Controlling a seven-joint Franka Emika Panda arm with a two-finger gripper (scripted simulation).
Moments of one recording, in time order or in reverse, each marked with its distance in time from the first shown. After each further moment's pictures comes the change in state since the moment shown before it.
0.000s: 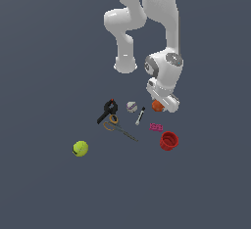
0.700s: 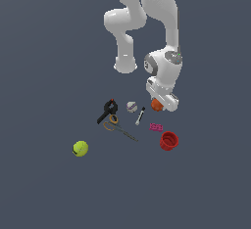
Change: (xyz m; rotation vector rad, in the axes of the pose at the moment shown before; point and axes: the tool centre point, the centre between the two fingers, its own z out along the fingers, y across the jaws) arm 0.004 0.003 -0.008 -0.002 -0.001 0.000
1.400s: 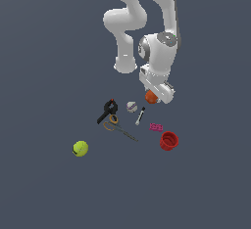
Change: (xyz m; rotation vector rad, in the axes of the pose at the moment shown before) arm 0.039 0.021 -0.071 0.000 -0.001 0.002
